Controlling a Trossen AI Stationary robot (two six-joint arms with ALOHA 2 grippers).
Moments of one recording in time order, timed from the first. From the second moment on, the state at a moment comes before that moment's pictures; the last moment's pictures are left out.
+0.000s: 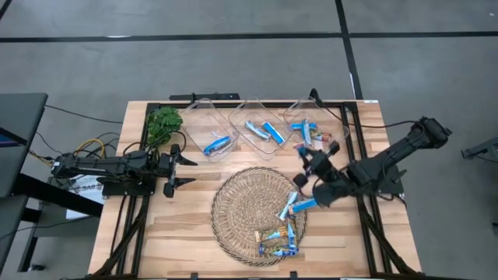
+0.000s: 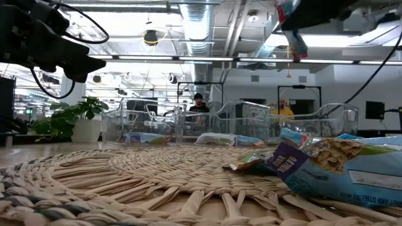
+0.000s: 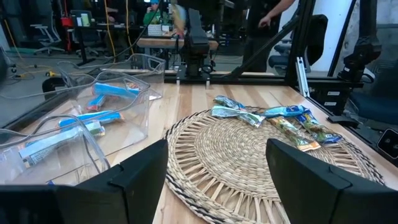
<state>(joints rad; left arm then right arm) -0.05 0.09 0.01 0.03 -0.01 -0.04 0.50 1.20 0.85 -0.51 1.28 0.52</state>
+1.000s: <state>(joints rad) -0.05 0.09 0.01 0.03 -0.01 -0.04 -0.22 1.23 0.82 -0.63 0.99 0.29</state>
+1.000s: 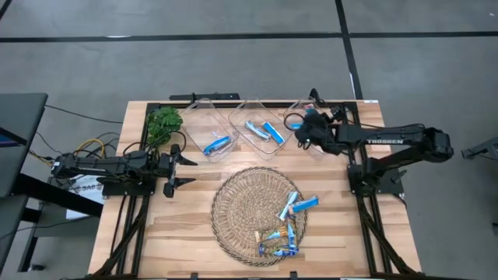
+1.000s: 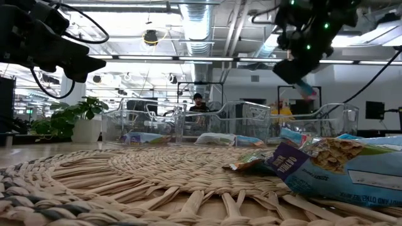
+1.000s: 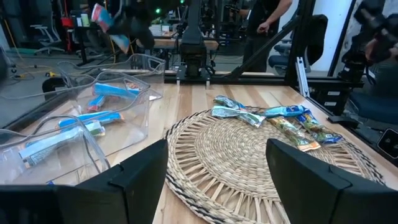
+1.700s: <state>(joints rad) -0.05 0.09 0.01 0.03 -0.01 -0.05 -0.39 1.34 0.76 -0.60 0.70 0.26</state>
